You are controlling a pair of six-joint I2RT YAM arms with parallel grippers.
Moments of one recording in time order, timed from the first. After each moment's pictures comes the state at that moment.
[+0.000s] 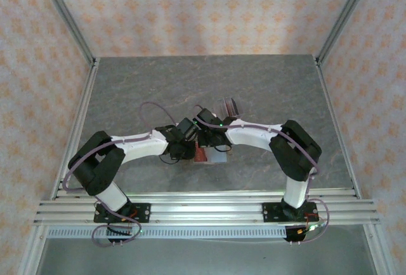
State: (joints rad) left arm -0.70 1.62 0.84 -0.45 0.05 -0.77; right arm 0.86 1.82 1.15 -0.45 0.04 0.69
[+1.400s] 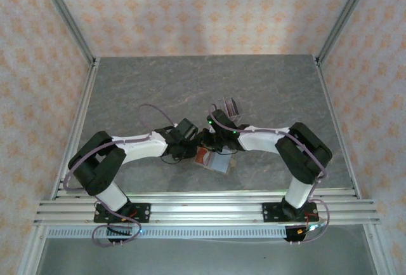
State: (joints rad) left arm -0.70 1.62 0.80 -0.35 0.06 -0.88; right arm 0.78 1.75 0.92 -0.06 -0.36 1.00
